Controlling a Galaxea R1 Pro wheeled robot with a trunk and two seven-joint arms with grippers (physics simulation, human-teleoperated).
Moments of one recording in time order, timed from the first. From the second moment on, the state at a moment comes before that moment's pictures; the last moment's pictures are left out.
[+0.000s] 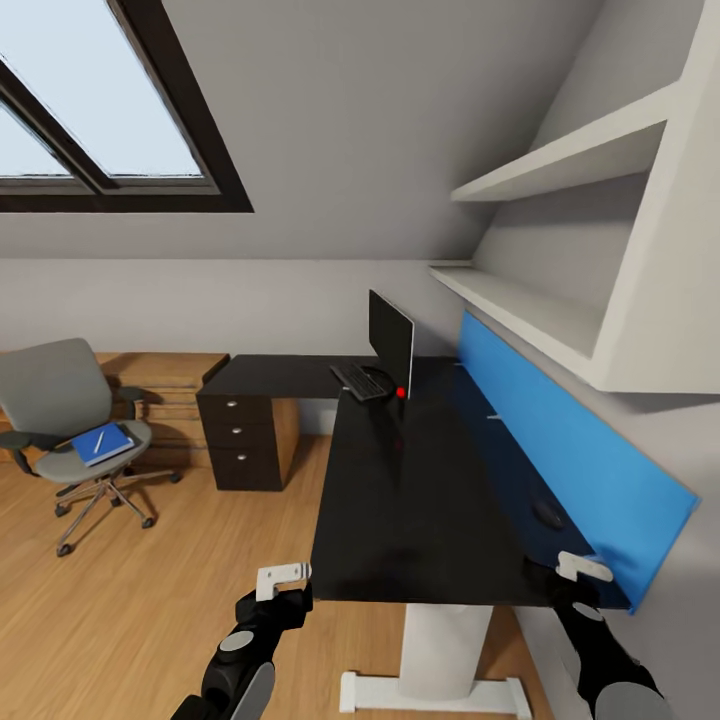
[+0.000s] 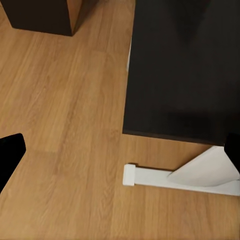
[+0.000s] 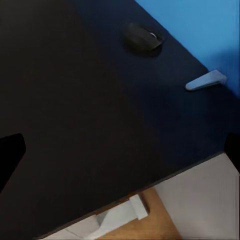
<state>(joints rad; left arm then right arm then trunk) -0.17 -0.02 -0.38 -1.33 0.40 0.44 0.49 -0.54 -0.07 -0.44 -0.52 0.12 -0.05 -0.10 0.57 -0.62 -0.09</state>
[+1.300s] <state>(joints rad) -0.17 -0.03 -0.41 -1.35 0.40 0.44 0.49 -0.68 -0.20 -0.44 -0.25 0.11 0.04 -0.13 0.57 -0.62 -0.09</state>
